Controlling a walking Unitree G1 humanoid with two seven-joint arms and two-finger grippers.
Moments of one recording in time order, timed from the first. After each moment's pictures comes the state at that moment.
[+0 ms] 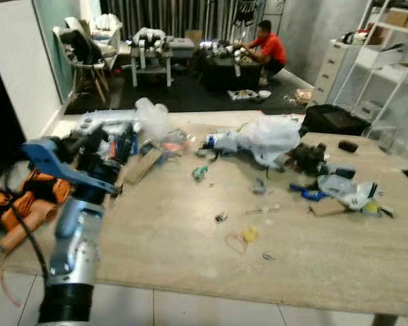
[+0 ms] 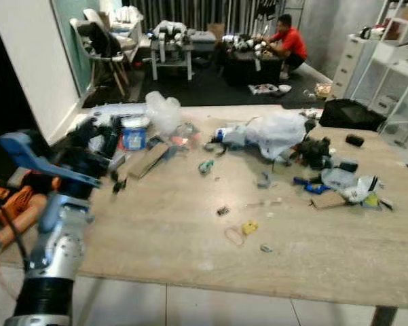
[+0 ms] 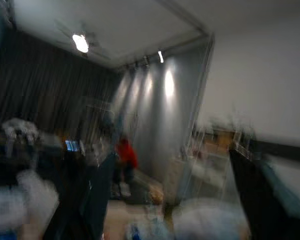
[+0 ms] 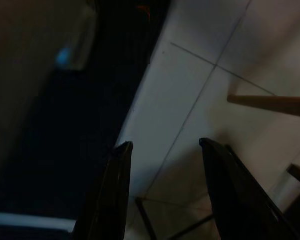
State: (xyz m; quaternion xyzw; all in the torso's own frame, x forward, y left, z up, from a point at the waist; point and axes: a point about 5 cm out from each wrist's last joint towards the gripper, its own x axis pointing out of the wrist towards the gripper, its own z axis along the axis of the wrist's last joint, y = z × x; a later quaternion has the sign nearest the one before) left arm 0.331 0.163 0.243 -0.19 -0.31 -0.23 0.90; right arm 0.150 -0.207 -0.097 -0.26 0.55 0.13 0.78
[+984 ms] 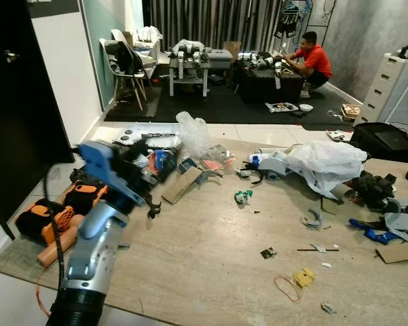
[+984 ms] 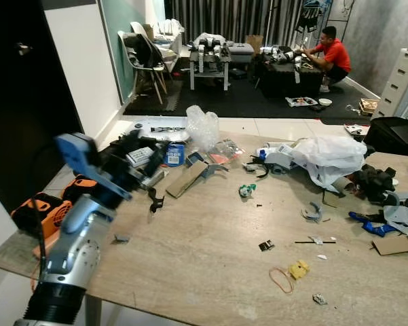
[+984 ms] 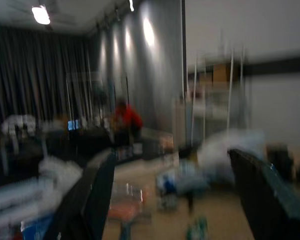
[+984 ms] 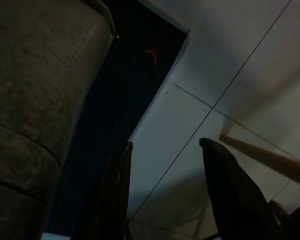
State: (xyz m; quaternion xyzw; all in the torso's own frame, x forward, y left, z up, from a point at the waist) left arm 0.327 0.123 0.221 -0.04 -0.22 -0.34 0.91; right arm 0.146 -0.199 -0.099 -0.25 0.55 0.14 0.79
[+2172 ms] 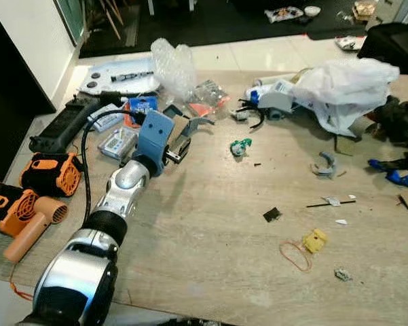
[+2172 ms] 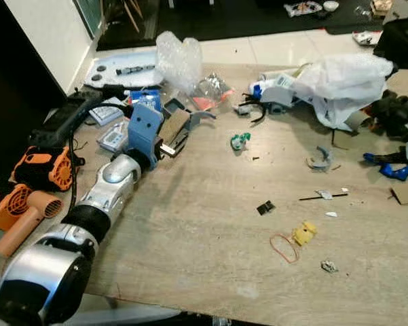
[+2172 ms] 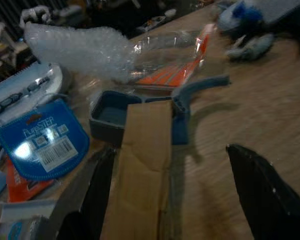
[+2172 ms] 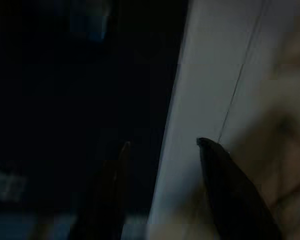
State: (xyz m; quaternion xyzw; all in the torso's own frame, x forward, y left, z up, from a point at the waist) left arm 0.413 0.122 0.250 0.15 -0.14 -0.20 0.96; right arm 0.023 -0.238 -0.115 -0.16 0.61 -0.01 0.77
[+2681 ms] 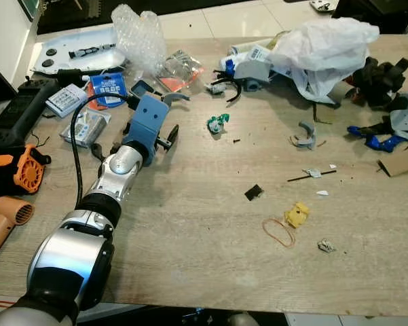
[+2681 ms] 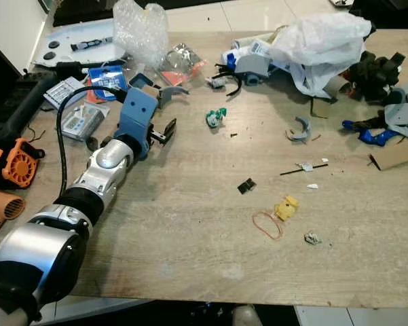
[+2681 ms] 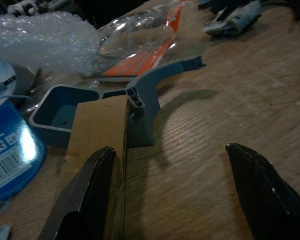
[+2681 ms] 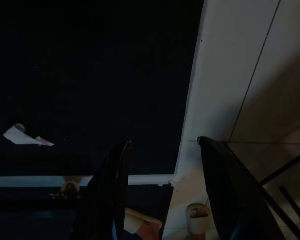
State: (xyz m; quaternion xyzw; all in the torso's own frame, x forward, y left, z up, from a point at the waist) left arm 0.420 0.137 0.270 0.19 -0.14 -0.14 0.96; right arm 0.007 -0.233 -0.115 -0.17 0.61 0.00 0.77
